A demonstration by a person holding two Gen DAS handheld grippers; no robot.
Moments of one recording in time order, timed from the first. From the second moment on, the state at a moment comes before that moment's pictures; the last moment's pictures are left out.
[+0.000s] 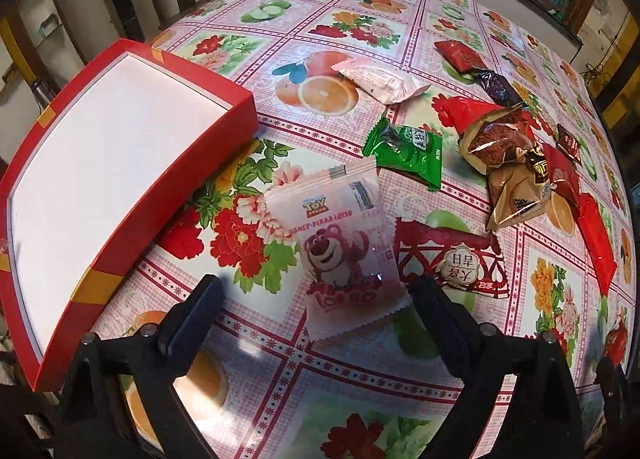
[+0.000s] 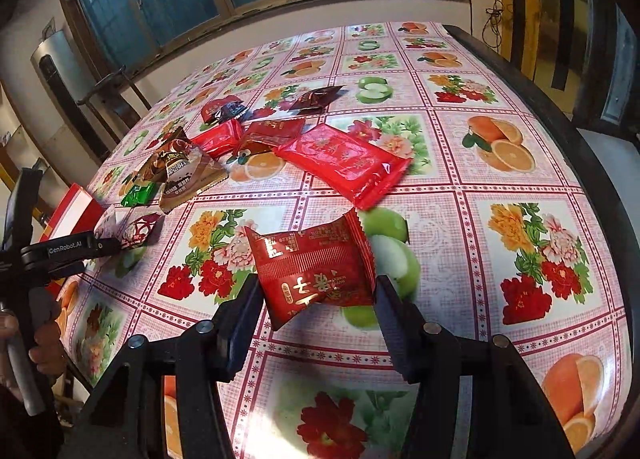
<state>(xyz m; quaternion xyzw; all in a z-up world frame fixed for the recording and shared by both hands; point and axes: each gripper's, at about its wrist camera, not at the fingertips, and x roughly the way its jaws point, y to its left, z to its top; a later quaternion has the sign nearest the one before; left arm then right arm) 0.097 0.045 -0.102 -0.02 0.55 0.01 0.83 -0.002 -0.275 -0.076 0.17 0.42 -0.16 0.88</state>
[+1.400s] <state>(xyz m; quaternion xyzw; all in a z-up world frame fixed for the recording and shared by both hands) 0.041 -0.069 -0.080 0.11 0.46 -0.12 0.87 -0.162 -0.380 -0.034 0.23 0.31 -0.23 0.90</state>
